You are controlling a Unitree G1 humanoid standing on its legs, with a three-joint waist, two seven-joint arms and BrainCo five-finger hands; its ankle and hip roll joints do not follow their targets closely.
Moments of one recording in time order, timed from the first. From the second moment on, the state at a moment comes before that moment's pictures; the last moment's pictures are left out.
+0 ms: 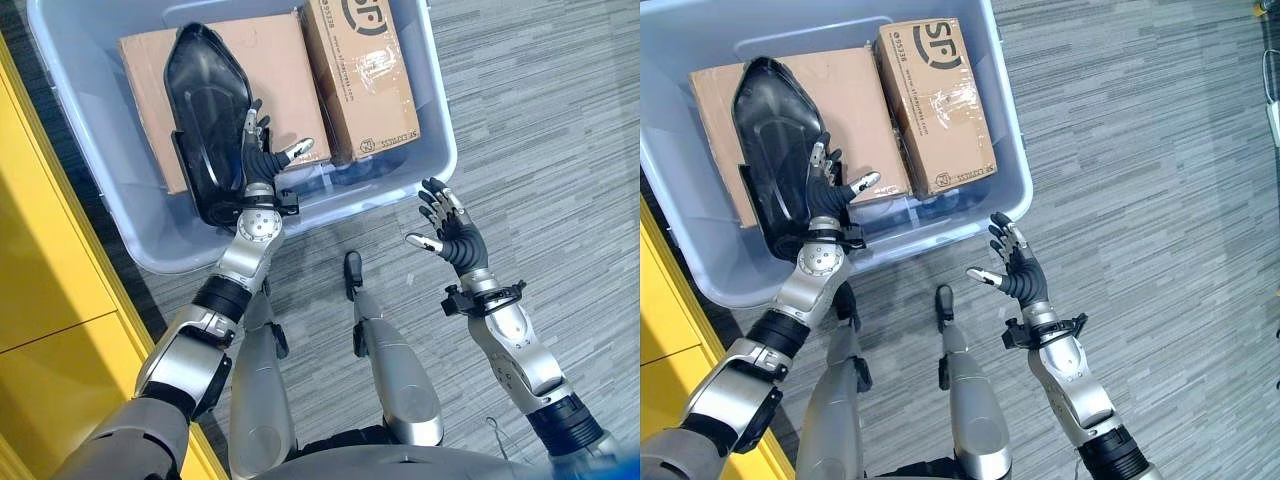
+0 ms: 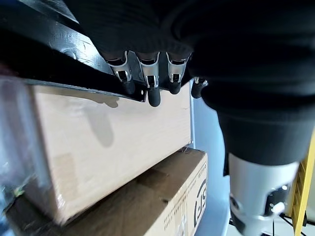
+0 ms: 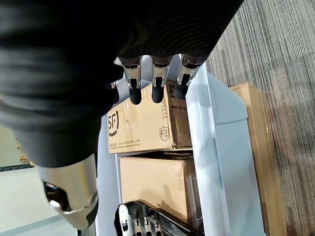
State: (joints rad) left arm -0.65 0.35 -0.33 0.48 -0.37 -0.25 0.50; right arm -0.07 -0.41 0.32 -0.14 0.45 -0.18 -0.13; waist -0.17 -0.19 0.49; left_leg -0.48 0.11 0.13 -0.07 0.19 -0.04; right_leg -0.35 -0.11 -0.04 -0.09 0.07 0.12
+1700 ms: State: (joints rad) left arm -0.46 0.61 -0.13 0.20 0.02 -0.20 0.60; right arm -0.04 -0.41 0.24 -0.18 0.44 -0.21 -0.13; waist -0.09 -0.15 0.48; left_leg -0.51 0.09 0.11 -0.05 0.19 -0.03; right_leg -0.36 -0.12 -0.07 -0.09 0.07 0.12
